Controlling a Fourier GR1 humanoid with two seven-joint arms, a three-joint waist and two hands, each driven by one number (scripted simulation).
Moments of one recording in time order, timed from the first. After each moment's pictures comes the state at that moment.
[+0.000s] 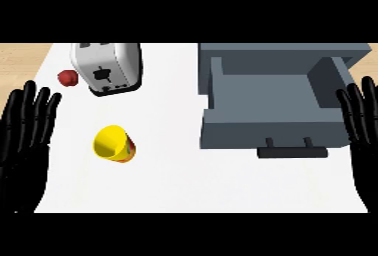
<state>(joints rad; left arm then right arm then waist) 0.02 0.11 -0.03 -2.10 -0.01 0.02 -0.03 -0.01 -0.12 -0.02 -2.10 0.00 0.03 -0.01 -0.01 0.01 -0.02</state>
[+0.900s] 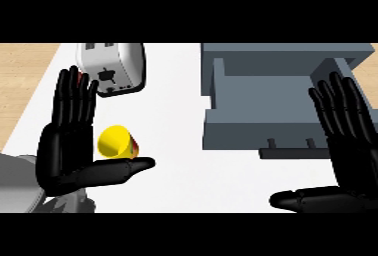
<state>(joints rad) -0.12 0.00 -0.13 -1.91 0.01 0.25 0.01 -0.06 -0.07 0.01 -2.07 -0.09 0.06 0.12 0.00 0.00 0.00</state>
